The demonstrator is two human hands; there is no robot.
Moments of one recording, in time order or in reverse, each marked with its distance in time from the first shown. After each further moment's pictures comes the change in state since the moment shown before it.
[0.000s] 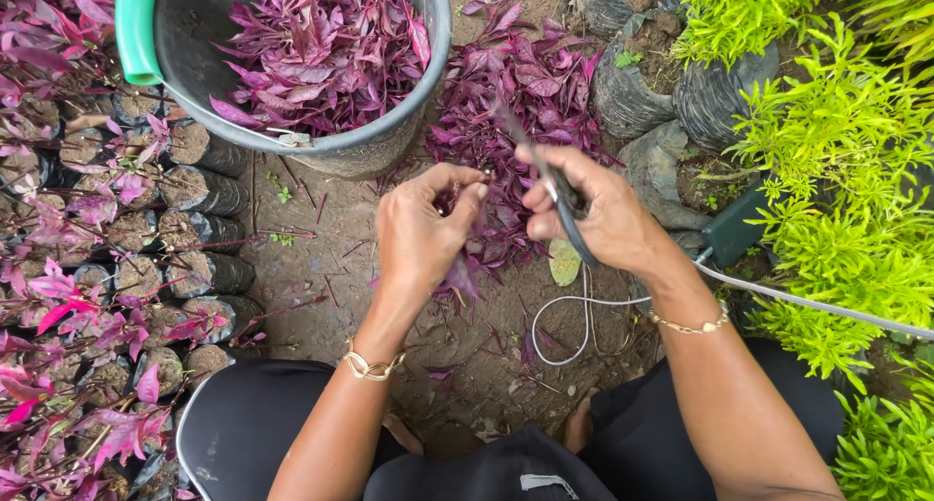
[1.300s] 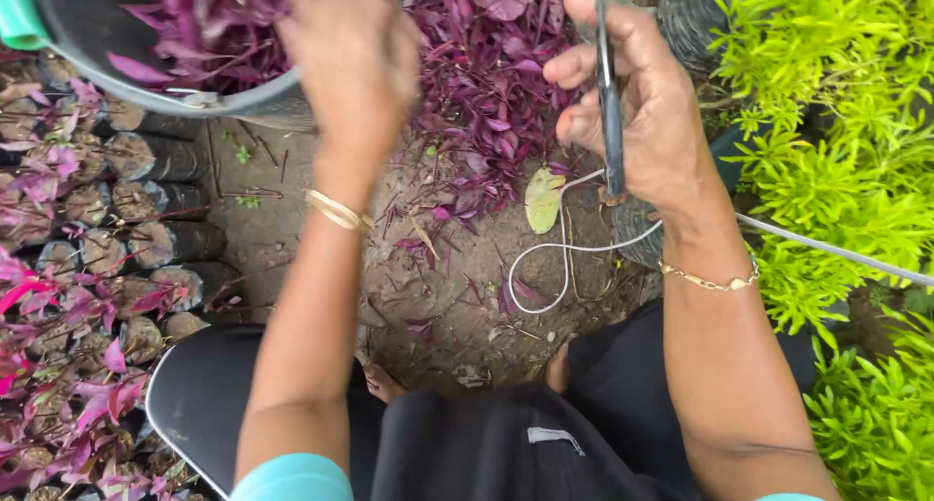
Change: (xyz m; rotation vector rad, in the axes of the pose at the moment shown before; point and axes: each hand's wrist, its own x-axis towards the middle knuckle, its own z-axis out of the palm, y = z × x) left_hand 0.097 -0.040 0.057 0.867 0.388 0.672; right_hand -0.027 -0.006 -0.068 0.092 0.211 -0.229
